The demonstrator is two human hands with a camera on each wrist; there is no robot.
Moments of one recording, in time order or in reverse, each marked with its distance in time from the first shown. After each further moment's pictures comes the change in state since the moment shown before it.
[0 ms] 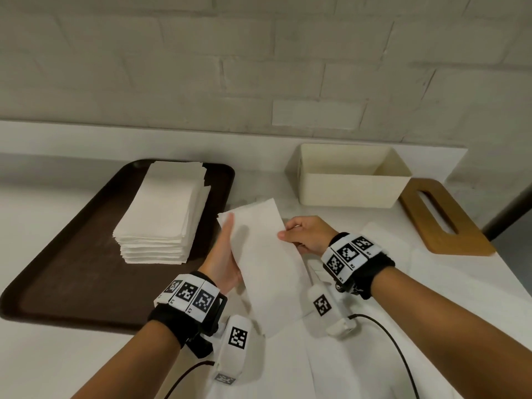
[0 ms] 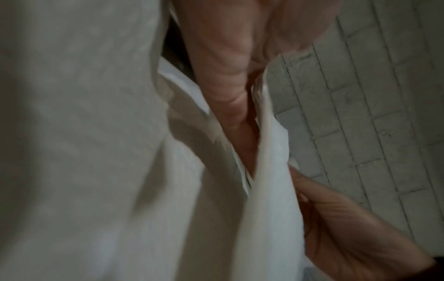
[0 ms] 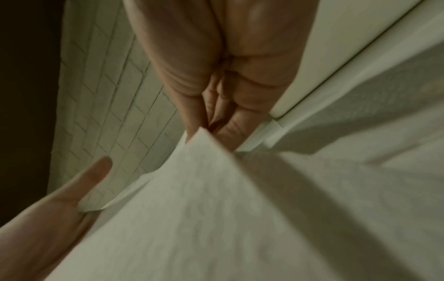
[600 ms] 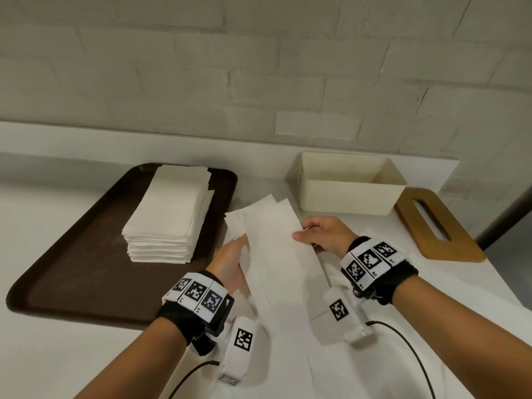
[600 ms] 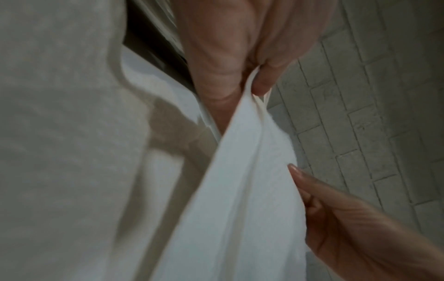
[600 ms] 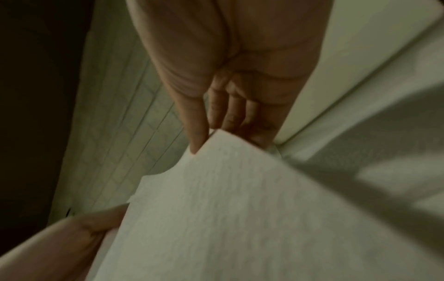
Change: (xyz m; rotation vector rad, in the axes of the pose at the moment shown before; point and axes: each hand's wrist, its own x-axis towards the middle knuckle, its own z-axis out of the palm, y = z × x) left_hand -0.008 -0.002 0.005 0.036 0.079 -0.016; right_hand -0.028 -0.008 -0.017 -0.108 0.085 -0.038
